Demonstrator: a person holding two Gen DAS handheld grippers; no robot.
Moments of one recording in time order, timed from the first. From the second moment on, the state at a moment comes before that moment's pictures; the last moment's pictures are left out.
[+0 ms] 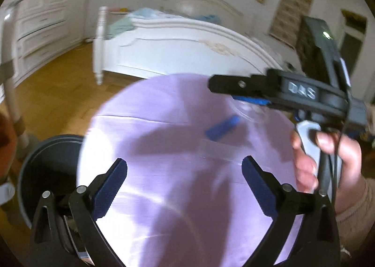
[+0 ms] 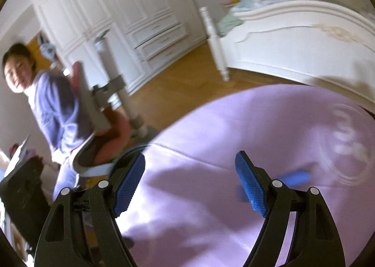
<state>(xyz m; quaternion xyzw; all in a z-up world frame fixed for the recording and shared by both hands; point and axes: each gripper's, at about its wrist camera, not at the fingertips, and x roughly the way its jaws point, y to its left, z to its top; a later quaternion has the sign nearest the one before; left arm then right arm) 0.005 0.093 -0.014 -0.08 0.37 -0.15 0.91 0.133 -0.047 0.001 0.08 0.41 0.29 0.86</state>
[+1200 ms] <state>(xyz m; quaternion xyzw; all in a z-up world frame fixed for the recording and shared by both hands) 0.066 0.034 -0.058 -0.22 0.45 -0.16 0.85 0.168 -0.097 -0.065 -0.18 0.43 0.36 0.81</state>
